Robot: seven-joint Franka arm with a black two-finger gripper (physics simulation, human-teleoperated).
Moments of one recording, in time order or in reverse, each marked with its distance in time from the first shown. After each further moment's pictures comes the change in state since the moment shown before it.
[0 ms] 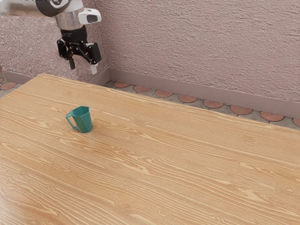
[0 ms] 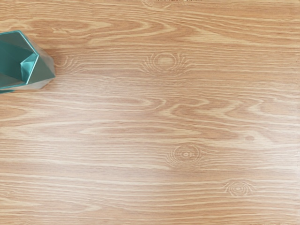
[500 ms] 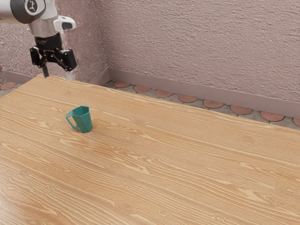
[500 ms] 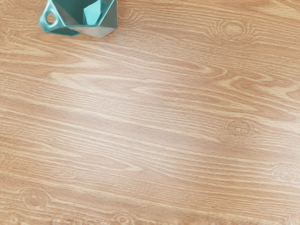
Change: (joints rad) arm -0.010 -0.139 0.151 -0.204 0.039 0.022 -0.038
